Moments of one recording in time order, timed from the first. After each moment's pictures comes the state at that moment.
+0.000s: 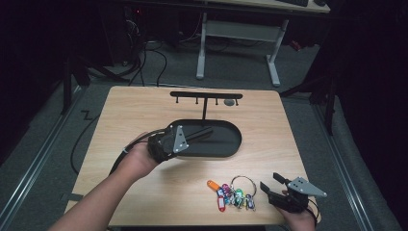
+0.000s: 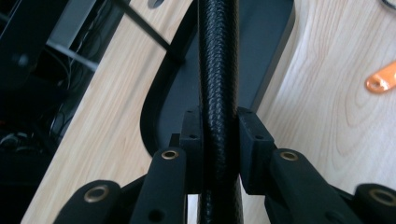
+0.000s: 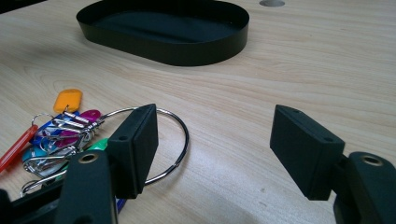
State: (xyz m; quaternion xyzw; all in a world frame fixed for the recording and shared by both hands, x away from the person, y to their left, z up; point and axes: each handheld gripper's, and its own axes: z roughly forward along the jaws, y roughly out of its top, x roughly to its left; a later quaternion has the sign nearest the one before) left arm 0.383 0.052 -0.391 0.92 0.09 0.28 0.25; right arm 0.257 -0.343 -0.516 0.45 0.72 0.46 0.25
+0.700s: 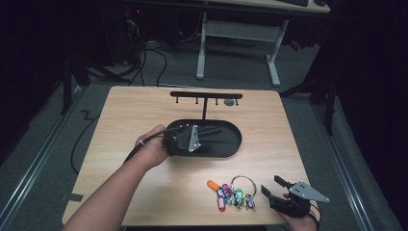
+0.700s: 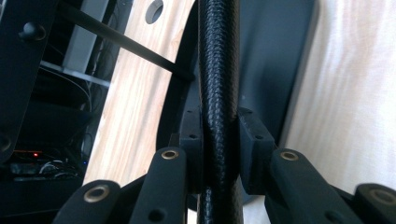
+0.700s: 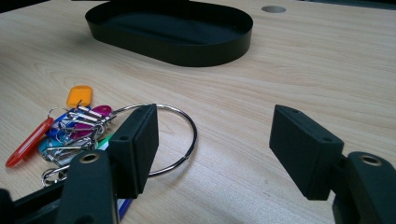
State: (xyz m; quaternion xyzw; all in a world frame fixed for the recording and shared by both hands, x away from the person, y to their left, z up) left arm 0.414 0.023 -0.417 0.92 0.02 0.33 0.21; right arm 0.244 -0.340 -0.512 0.44 0.72 0.46 0.26
